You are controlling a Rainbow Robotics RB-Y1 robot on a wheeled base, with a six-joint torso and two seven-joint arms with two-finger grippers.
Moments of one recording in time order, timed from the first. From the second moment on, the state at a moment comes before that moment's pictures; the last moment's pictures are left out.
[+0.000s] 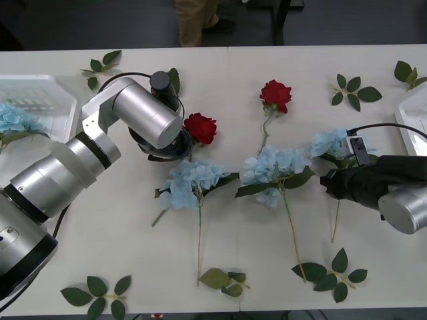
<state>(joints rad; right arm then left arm) -0.16 -0.80 0.38 -1.69 -0.58 0.81 1.22 -0.84 0.38 -0.65 -1.19 0.50 1.25 -1.04</state>
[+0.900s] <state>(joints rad) -0.20 -0.80 0.04 -1.99 -0.92 1.24 1.23 -0.84 0.37 -0.83 -1.21 0.47 1.15 -0.96</state>
